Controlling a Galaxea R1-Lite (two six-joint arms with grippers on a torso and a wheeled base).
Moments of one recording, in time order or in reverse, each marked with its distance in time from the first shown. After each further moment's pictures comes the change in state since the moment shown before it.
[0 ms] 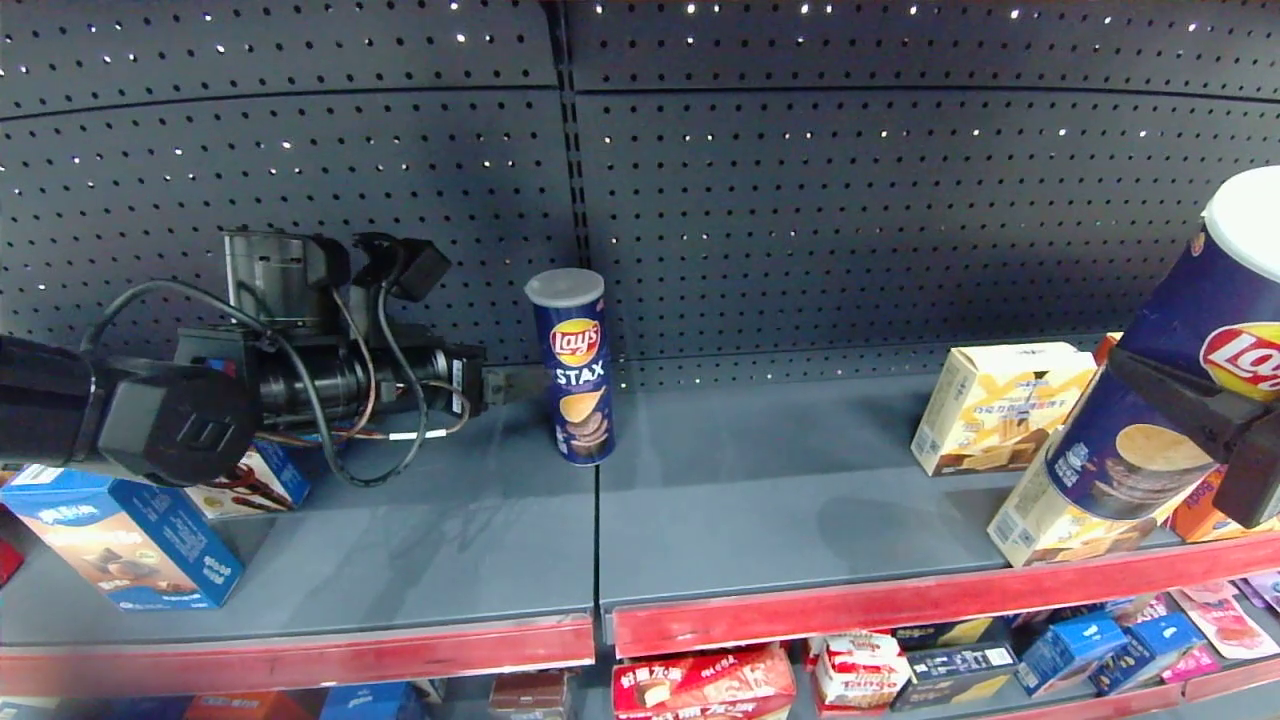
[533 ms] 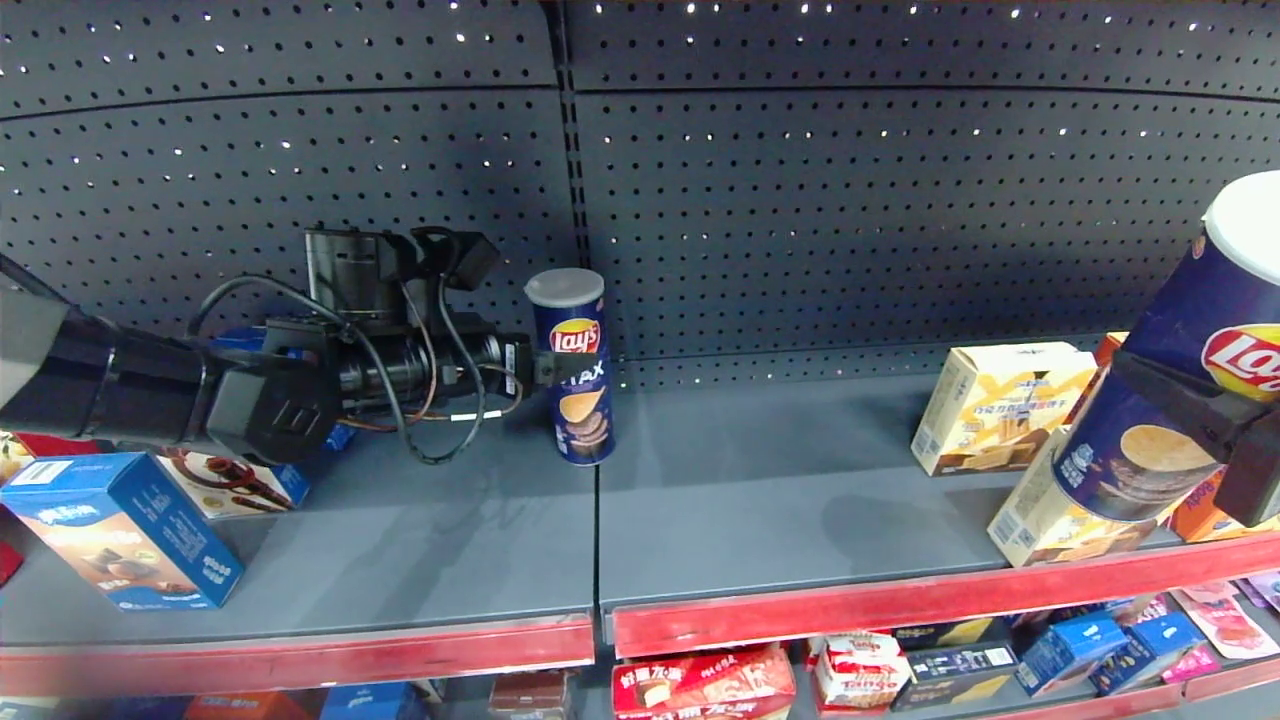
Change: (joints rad) left arm -0.068 0.111 -0.114 -0.049 0.032 -0.065; right arm -0.017 -0.001 0.005 0.001 0.000 0.000
